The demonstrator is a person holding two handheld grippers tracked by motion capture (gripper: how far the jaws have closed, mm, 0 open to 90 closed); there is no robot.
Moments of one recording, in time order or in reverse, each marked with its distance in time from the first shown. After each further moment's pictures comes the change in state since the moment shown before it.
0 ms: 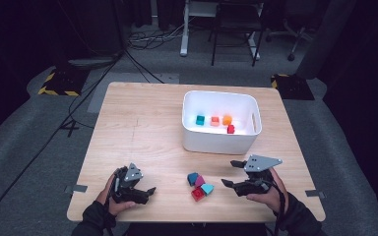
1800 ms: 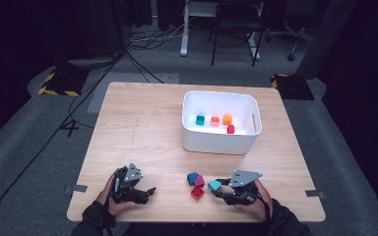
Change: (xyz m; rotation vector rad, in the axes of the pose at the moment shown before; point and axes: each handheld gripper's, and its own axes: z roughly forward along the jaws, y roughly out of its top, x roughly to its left) left arm 0.000 0.000 0.000 0.002 0.008 0.002; right arm 0.020 -0.039 0.045 0.046 0.085 -0.046
